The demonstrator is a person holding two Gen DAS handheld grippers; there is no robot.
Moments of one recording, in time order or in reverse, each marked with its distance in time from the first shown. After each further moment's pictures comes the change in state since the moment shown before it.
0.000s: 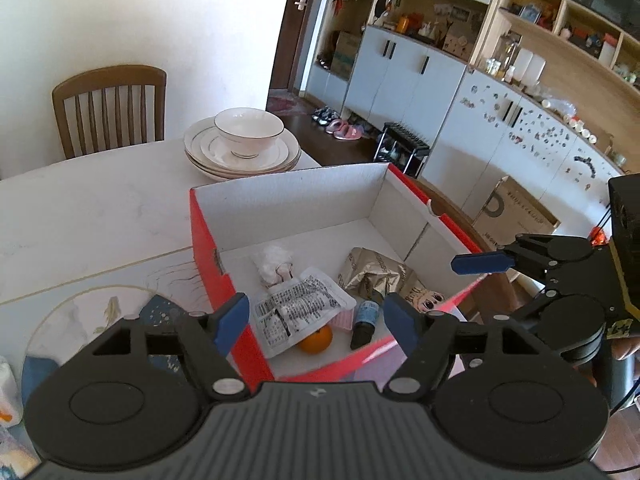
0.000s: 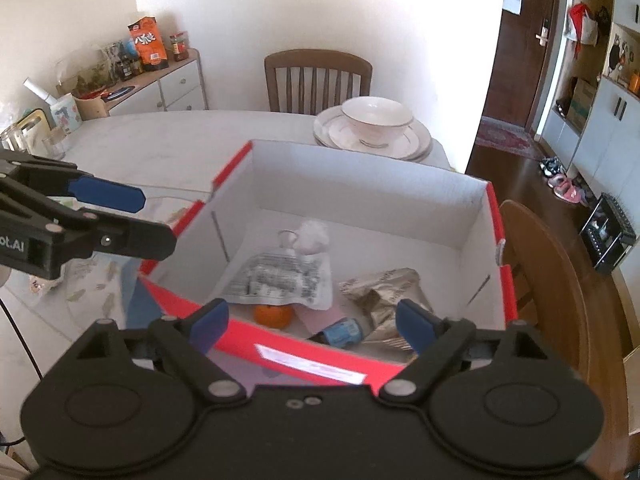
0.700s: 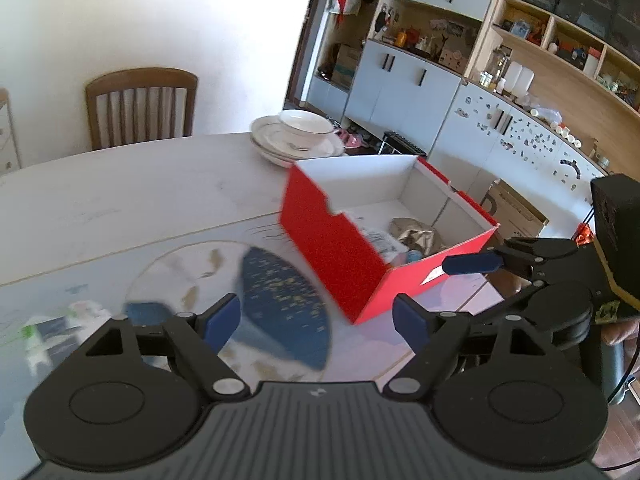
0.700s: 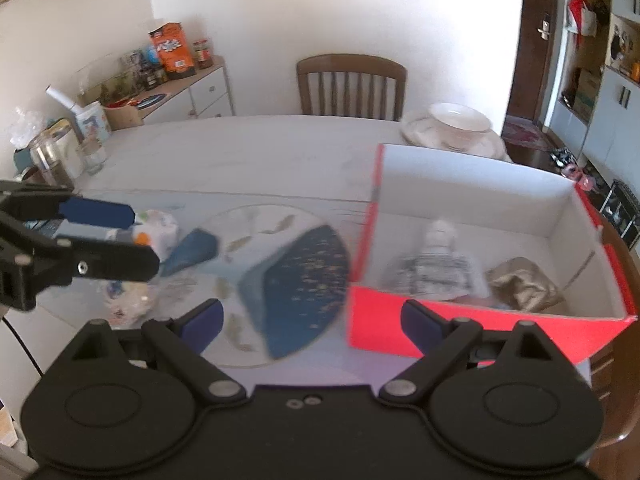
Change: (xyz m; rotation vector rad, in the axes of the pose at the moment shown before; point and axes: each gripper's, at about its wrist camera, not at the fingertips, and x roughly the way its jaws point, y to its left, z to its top) left arm -0.113 0.113 -0.066 -0.002 -0.037 -0.023; right arm 0.008 0.159 0.004 0.056 -0.018 0.021
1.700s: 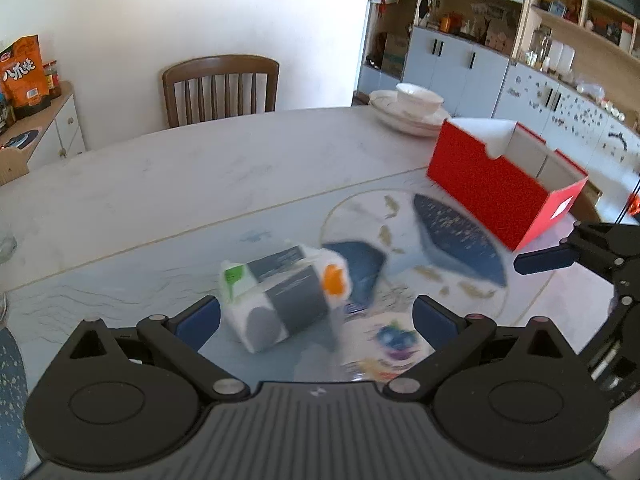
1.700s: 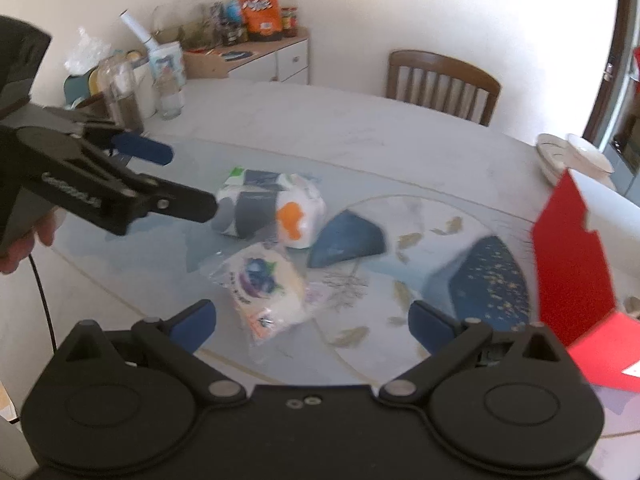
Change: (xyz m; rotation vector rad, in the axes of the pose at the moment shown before) left arm -0.041 0.173 -0.059 0.058 0.027 0.155; right arm 0.068 0.176 -0.012 -0.174 0.037 0.058
